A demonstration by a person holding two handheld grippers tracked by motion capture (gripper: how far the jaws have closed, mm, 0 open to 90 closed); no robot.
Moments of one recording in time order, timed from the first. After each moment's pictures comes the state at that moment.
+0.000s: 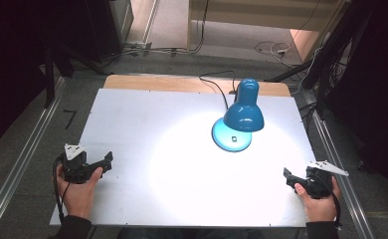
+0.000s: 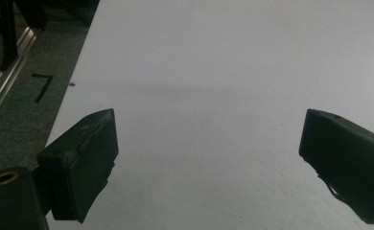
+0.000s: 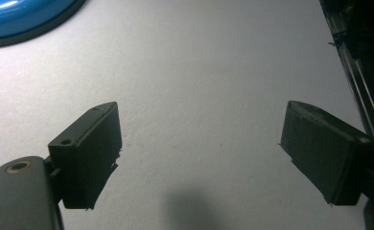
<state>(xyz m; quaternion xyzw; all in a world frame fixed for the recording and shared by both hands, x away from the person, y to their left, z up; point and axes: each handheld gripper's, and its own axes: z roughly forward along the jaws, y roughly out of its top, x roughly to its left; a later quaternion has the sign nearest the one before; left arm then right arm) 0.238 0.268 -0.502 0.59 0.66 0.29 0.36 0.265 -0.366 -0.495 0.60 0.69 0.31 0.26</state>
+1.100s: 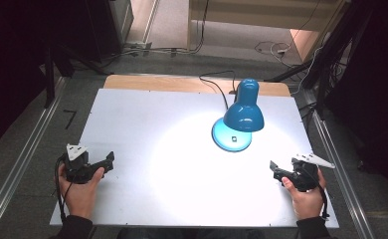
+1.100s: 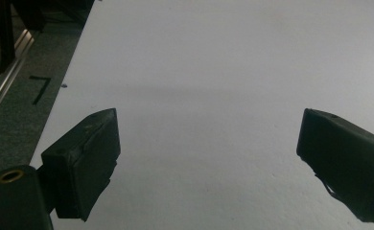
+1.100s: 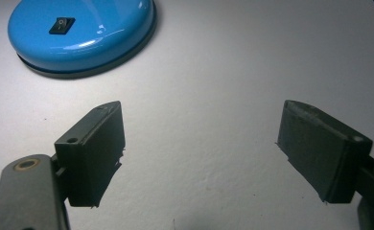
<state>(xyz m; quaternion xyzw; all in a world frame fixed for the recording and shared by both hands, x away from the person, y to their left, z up) 0.239 0.264 -0.503 0.59 0.66 0.29 0.36 0.277 -0.329 -0.483 0.57 0.70 0.35 0.24</state>
